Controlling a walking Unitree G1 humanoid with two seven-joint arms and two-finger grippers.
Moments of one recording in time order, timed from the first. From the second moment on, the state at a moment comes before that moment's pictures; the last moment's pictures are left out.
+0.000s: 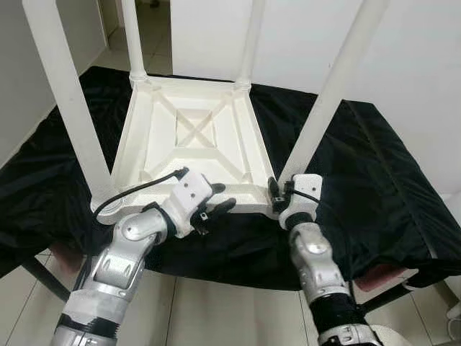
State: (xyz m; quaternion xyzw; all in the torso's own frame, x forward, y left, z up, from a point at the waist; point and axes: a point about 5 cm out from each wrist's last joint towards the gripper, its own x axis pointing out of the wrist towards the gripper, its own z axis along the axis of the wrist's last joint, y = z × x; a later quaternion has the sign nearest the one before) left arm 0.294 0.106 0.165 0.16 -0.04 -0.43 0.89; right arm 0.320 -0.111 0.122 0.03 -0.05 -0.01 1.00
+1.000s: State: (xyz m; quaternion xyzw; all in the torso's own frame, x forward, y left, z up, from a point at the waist) left arm 0.293 0.109 0.164 0.16 -0.04 -0.42 0.89; right arm 0.302 -0.133 0.119 0.00 -0.05 0.18 0.98
